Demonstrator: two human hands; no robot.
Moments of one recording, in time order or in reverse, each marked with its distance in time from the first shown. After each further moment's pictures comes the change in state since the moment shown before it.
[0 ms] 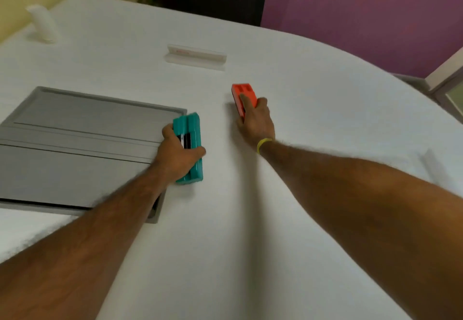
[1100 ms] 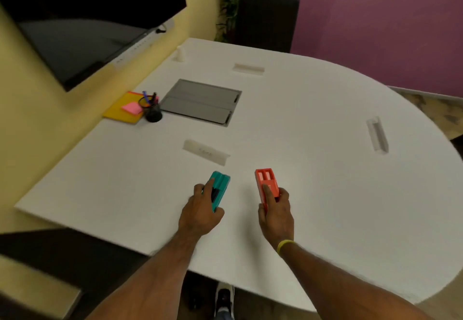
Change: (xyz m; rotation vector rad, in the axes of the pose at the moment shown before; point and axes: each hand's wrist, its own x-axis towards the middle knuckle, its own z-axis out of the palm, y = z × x) left_hand -0.616 -0.076 -0.075 0.673 0.061 0.042; right_hand -0.664 -0.066 -0.193 0.127 -0.122 0.035
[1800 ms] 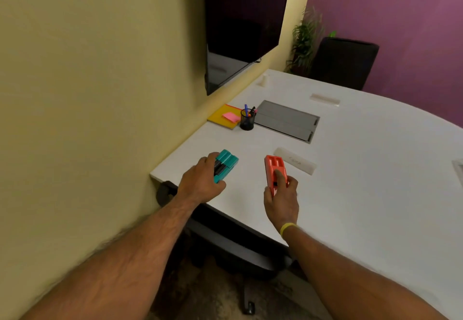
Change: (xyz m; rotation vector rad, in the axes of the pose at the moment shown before) left_hand -0.139 -0.235 -0.234 0.073 0.289 0.024; right_hand -0.131 -0.290 0.091 0.144 0.073 -0.145
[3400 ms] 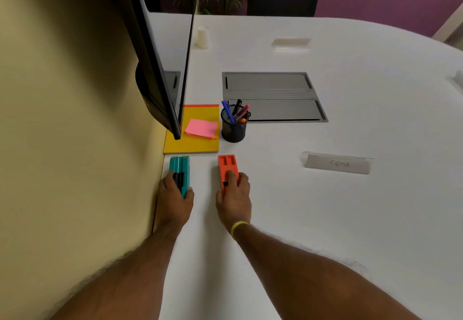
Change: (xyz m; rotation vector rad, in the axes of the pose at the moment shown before) left_hand 0.477 -0.256 0.171 -0.258 -0.101 0.004; right_hand 0.339 -0.109 0.381 0.056 0.078 0.456
